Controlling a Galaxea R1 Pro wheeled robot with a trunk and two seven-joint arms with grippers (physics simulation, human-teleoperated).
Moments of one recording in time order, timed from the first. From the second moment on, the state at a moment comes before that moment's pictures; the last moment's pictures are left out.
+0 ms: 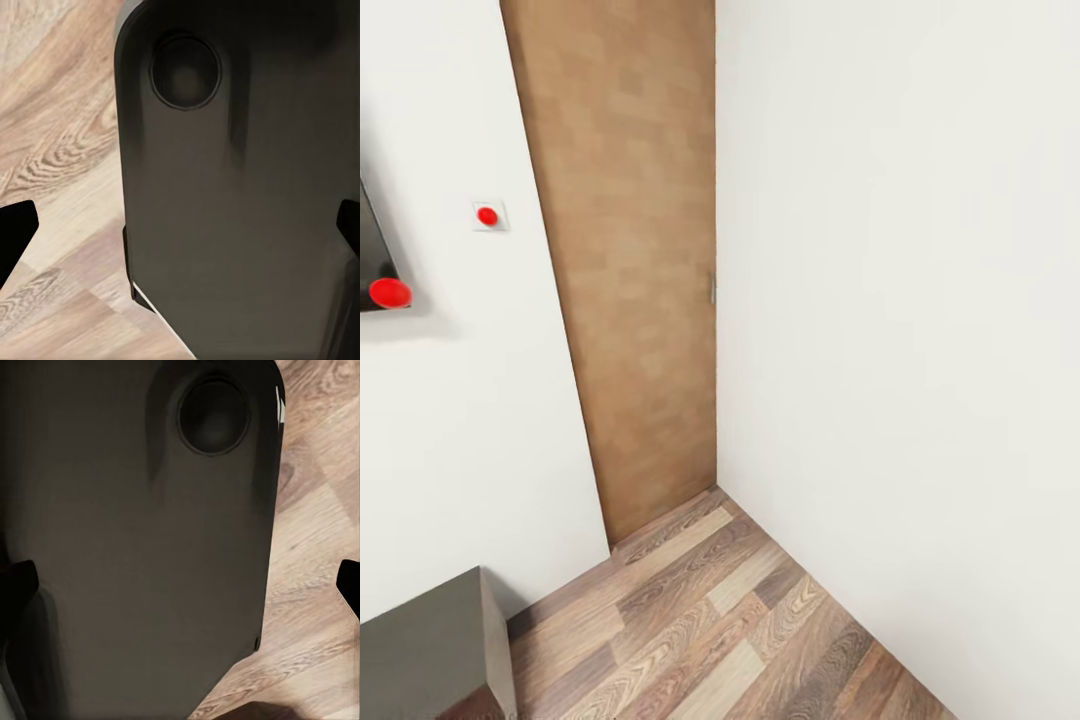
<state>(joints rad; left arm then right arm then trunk) -0.01 0.01 -0.01 -0.01 0.00 0.00 0.00 0.00 0.01 0.00 0.00 0.00 0.00 0.00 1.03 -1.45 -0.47</state>
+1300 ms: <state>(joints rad) -0.01 0.01 -0.01 -0.01 0.00 0.00 0.00 0.00 0.01 -0.01 0.00 0.00 0.00 0.00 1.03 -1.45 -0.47</state>
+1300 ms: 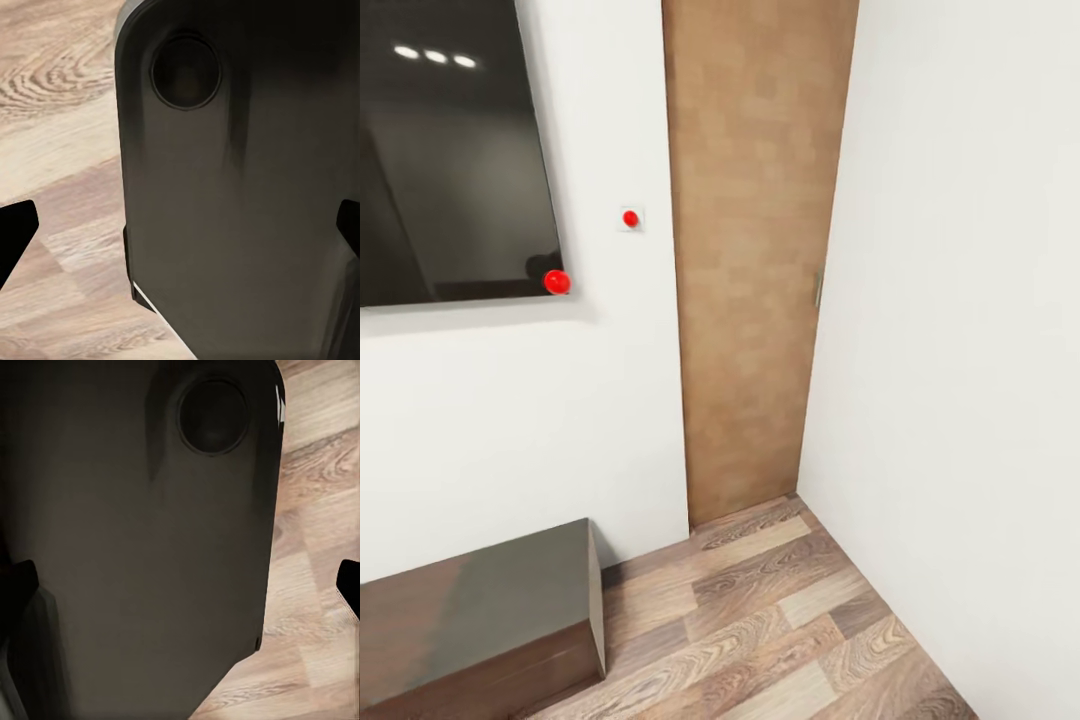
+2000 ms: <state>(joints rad) -0.01 0.01 0.00 -0.01 0.00 0.00 0.00 0.00 0.01 -0.01 0.00 0.00 0.00 0.00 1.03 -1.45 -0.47</state>
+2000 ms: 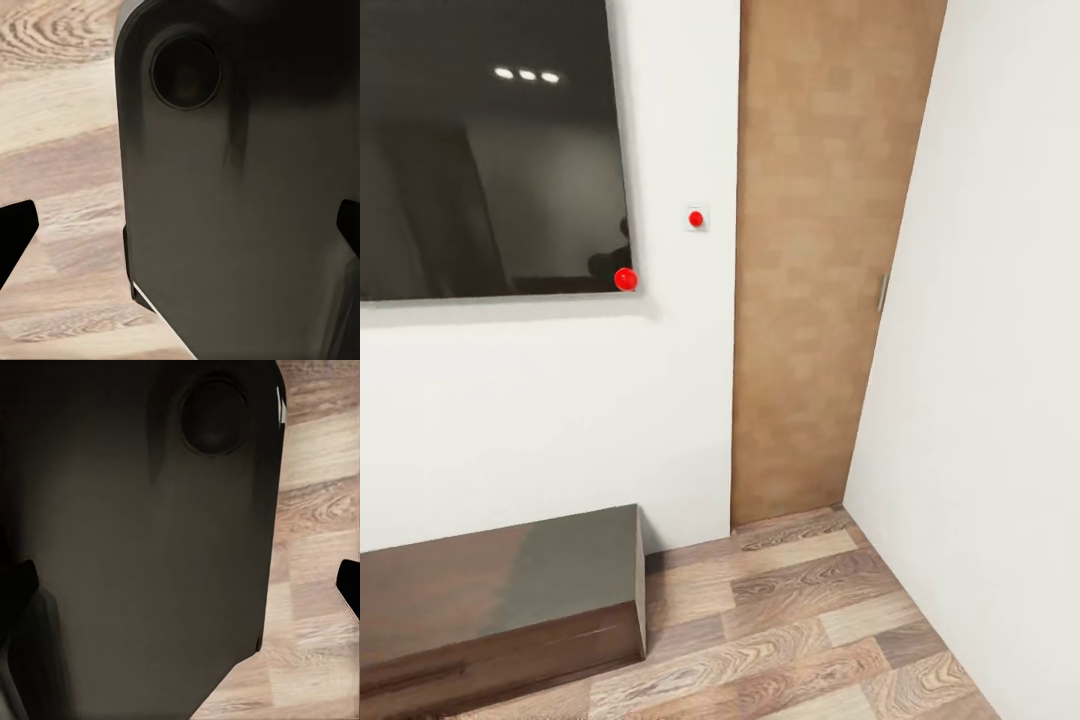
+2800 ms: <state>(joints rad) -0.01 0.01 0.00 -0.01 0.00 0.00 0.00 0.00 0.01 -0.01 0.00 0.00 0.00 0.00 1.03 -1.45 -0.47</state>
